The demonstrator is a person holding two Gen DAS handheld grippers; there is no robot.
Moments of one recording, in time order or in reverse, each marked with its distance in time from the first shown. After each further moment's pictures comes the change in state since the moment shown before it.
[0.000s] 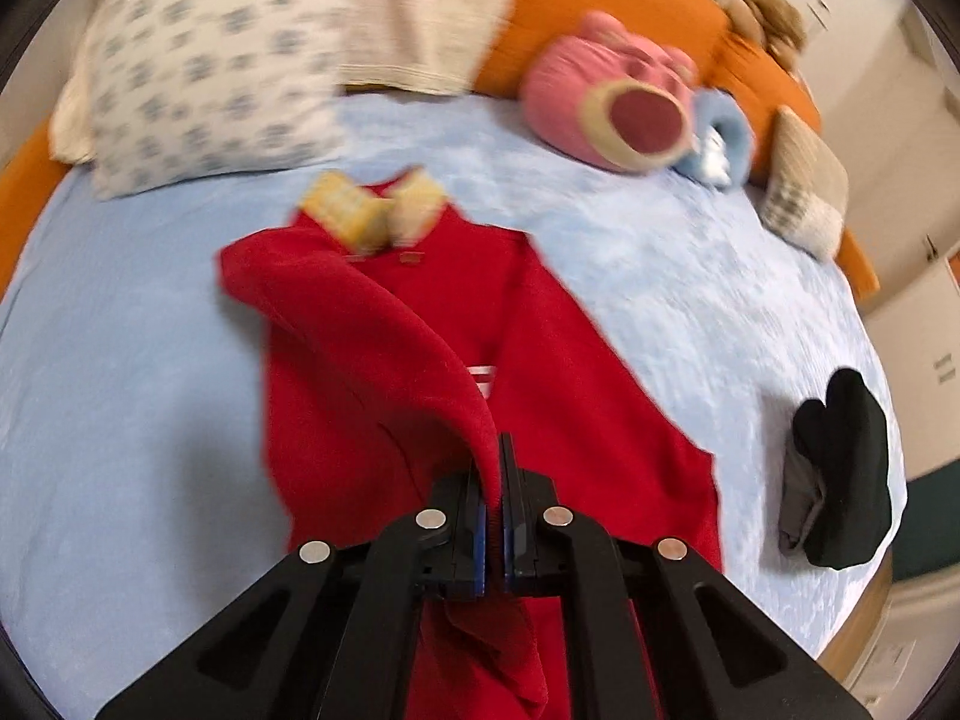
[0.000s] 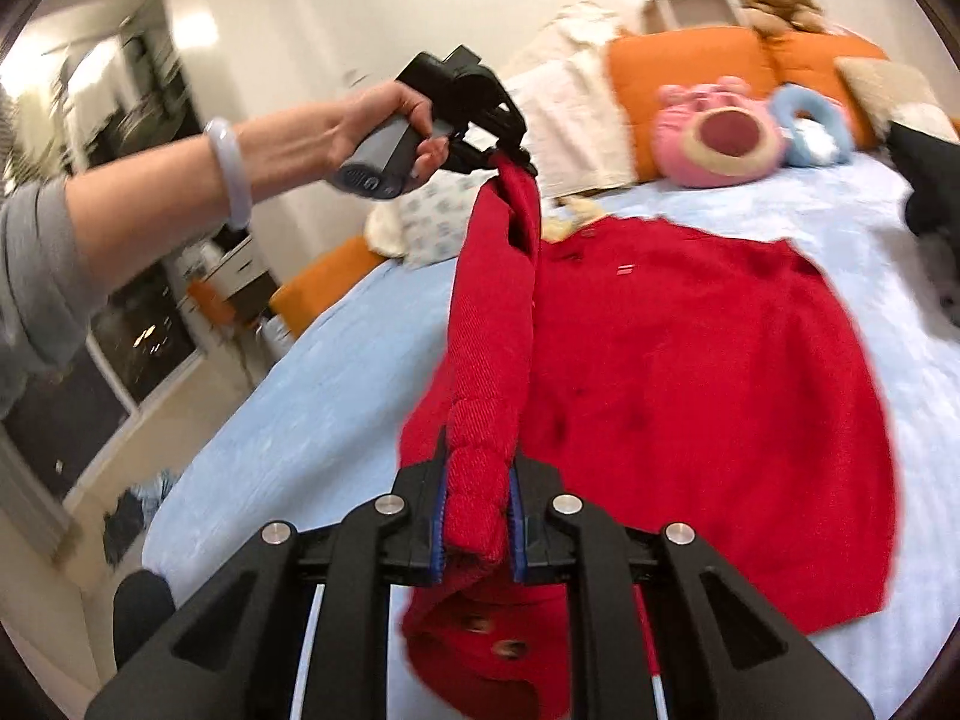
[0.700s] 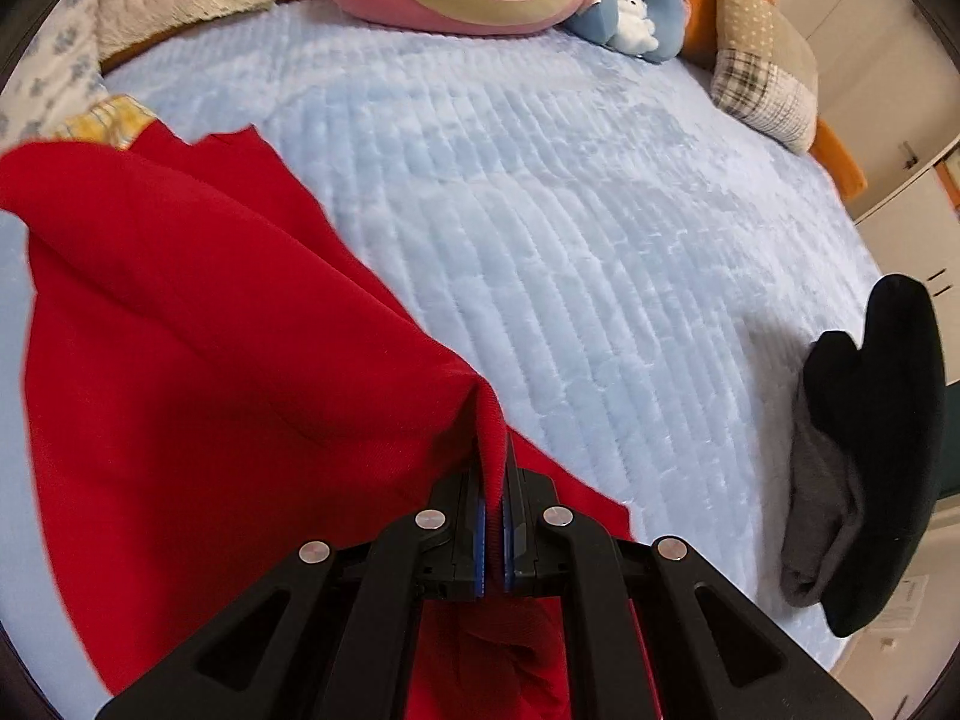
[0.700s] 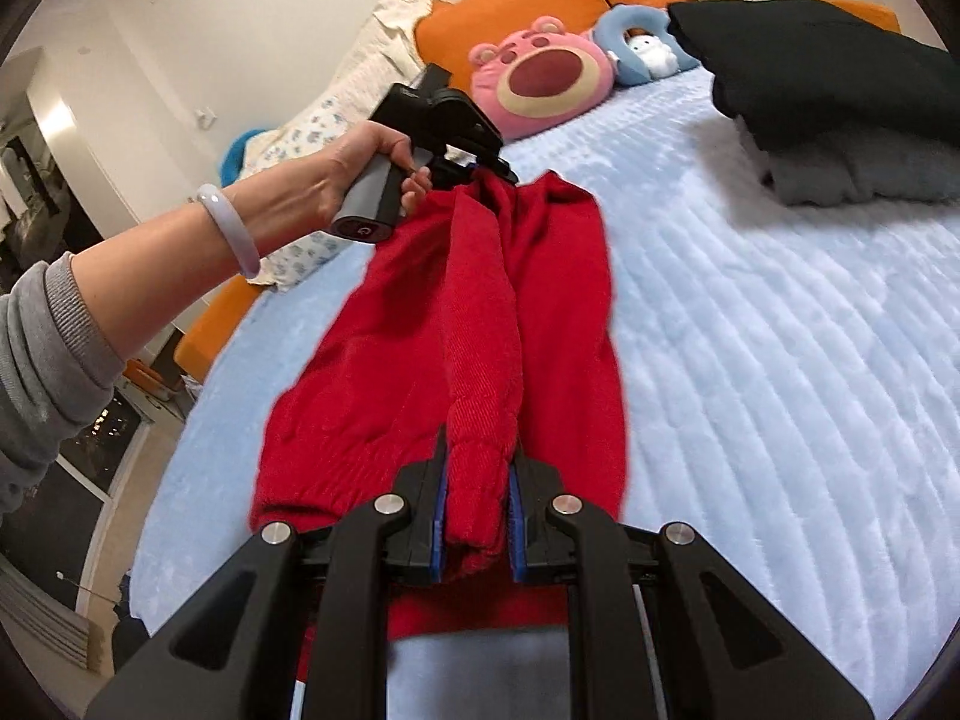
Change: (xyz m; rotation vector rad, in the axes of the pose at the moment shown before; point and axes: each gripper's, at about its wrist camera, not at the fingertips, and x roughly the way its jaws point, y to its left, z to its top) left arm 0.186 -0.157 -0.013 0.124 0.147 -0.091; right arm -0.045 -0.140 -0.017 0.234 0.078 -0.162
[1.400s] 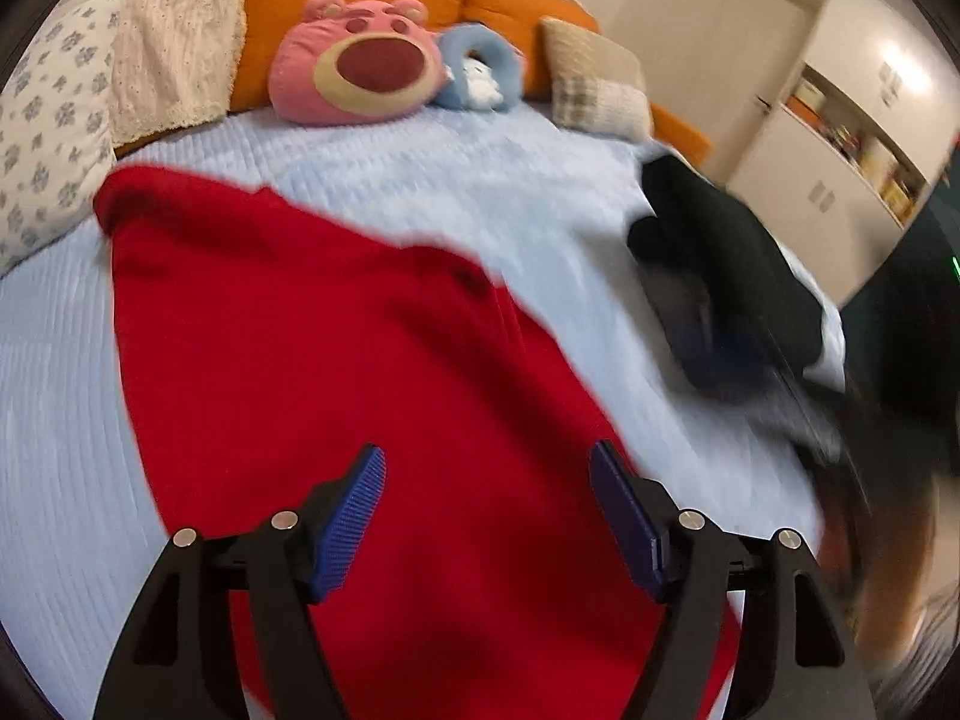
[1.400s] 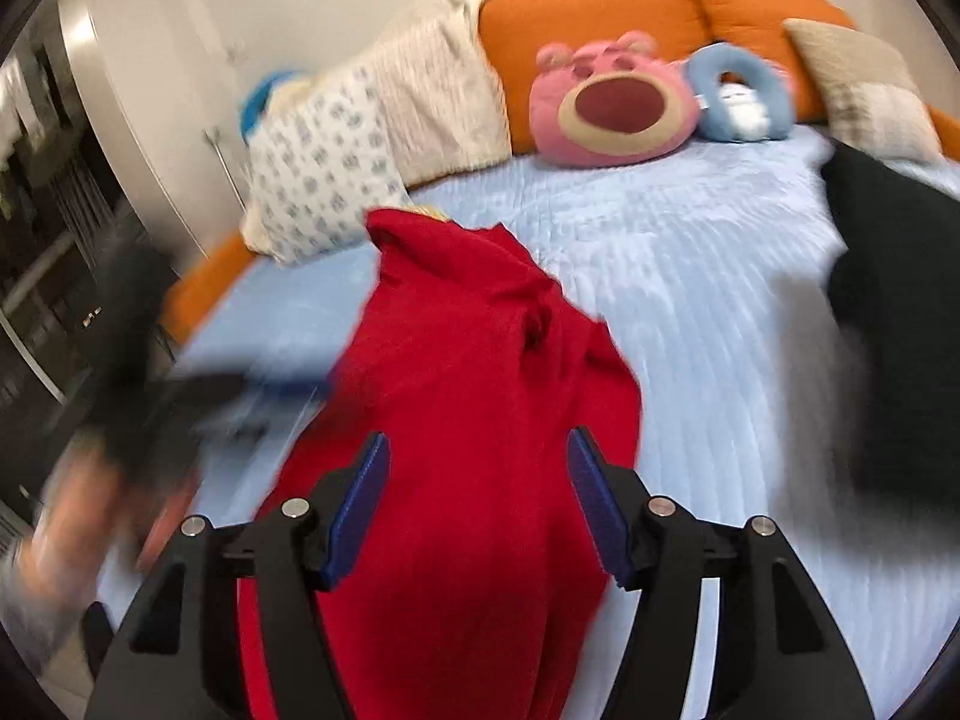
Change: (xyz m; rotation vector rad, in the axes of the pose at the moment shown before) left arm -0.139 0.023 -0.190 0.302 -0.209 -0.128; right arm 0.122 0.045 0.191 -0.287 0.174 -0.051
